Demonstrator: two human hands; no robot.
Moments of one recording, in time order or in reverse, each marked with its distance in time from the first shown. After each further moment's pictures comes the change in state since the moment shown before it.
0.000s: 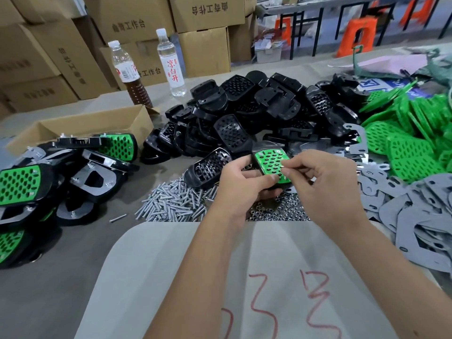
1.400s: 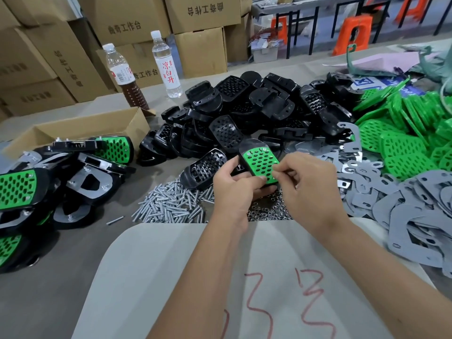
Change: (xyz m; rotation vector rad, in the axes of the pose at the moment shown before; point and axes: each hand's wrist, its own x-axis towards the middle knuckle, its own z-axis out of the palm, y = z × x) left_hand 0.001 -0.012 0.008 -0.138 0.168 0.030; right_hand -0.004 0.004 0.014 -0.023 0.002 0.004
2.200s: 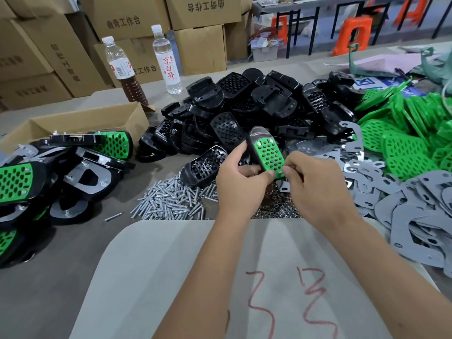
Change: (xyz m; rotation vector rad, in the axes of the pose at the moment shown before) left_hand 0.007 -0.006 0.000 0.380 0.083 0.174; right_hand 0.004 0.003 -0.010 -0.197 -0.157 0.029
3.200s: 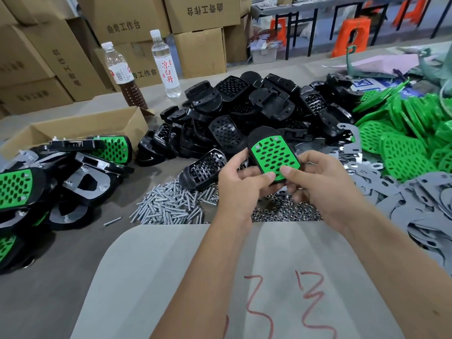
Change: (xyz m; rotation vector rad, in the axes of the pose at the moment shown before) left_hand -0.005 0.007 0.001 -0.391 -0.145 -0.126; right_hand 0.006 0.009 -0.012 0.972 -0.168 0.610
